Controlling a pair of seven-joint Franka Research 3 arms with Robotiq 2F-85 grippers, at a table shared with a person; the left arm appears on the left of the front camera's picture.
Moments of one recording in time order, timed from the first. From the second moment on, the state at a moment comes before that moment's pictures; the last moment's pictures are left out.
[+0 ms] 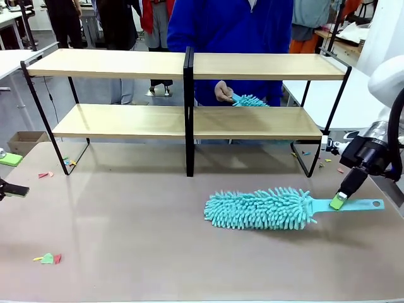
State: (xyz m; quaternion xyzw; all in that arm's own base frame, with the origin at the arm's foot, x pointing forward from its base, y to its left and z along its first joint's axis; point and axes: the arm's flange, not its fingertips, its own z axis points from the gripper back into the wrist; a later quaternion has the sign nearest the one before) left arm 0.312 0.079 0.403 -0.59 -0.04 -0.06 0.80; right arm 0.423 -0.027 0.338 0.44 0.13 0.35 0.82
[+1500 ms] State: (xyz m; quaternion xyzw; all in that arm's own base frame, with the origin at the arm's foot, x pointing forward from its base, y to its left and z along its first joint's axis) left arm 0.310 0.079 0.406 -0.59 -0.04 -0.07 0.80; right arm 0.385 -0.107 0.396 0.51 -0.29 0.19 0.78
